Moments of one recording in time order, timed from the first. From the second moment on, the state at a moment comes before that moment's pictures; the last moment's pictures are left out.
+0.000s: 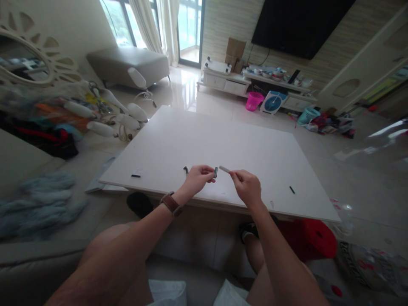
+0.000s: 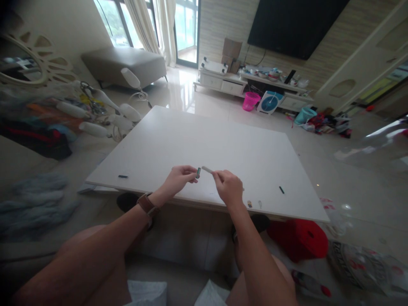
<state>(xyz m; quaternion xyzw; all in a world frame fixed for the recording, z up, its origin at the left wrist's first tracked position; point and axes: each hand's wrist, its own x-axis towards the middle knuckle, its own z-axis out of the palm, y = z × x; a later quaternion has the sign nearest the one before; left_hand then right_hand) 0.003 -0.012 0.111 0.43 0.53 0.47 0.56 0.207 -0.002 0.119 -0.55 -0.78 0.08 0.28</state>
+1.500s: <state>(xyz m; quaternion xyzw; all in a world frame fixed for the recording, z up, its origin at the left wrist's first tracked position) 0.001 -0.015 0.117 0.44 0.55 0.41 0.58 0.218 0.002 0.120 -0.51 -0.80 0.13 0.28</state>
